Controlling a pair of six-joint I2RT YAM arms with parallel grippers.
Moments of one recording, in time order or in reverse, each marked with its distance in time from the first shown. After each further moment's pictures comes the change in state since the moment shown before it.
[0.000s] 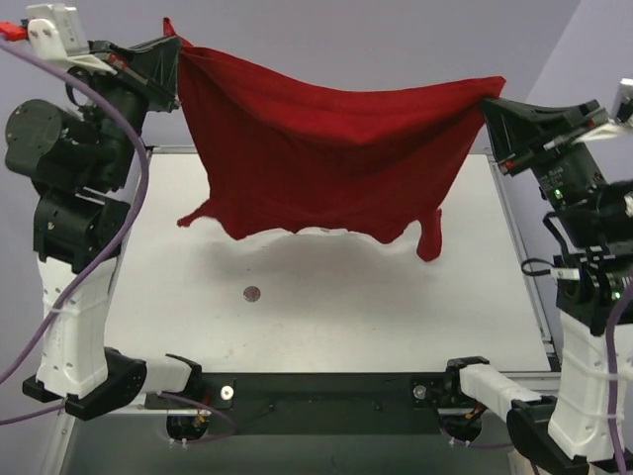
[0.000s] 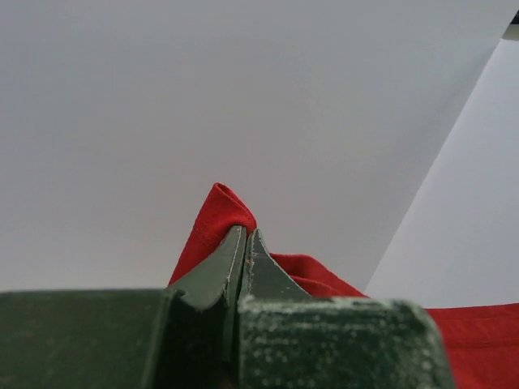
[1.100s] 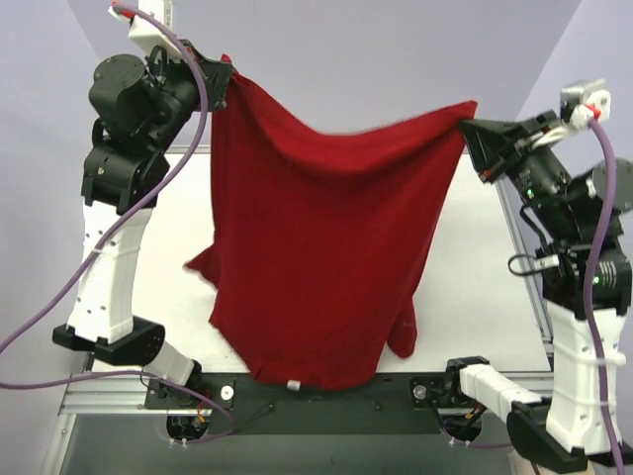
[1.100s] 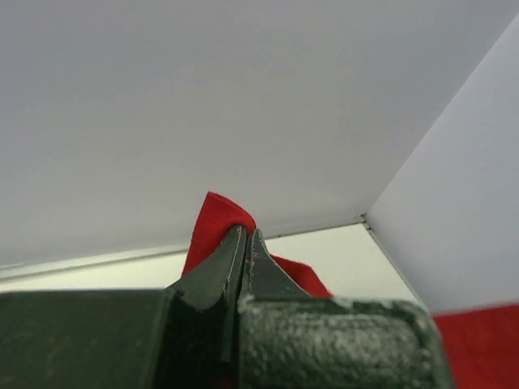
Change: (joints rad) left arm 0.021 0.179 0.081 -0.205 0.117 -0.001; right arm -0.003 -0.070 -0.163 -0.050 -0.029 -0.102
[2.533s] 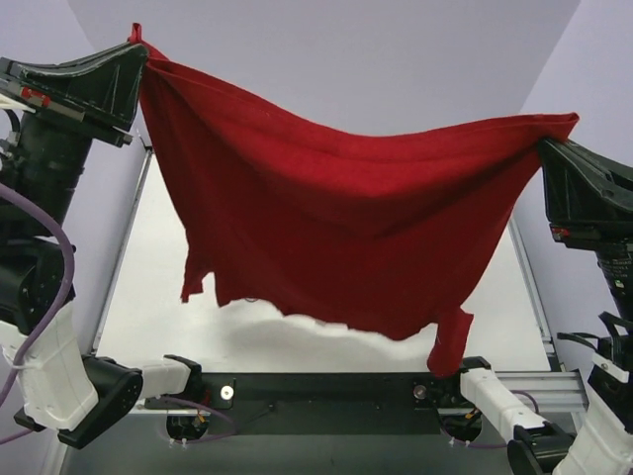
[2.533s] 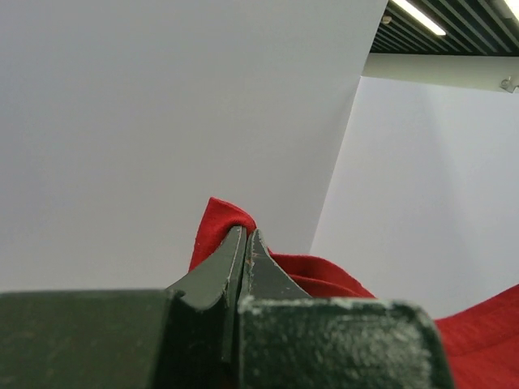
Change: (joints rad) left arm 0.003 -0.241 0.119 0.076 0.097 -0.078; right arm -0.006 -0.118 0.242 0.082 -0.043 0.005
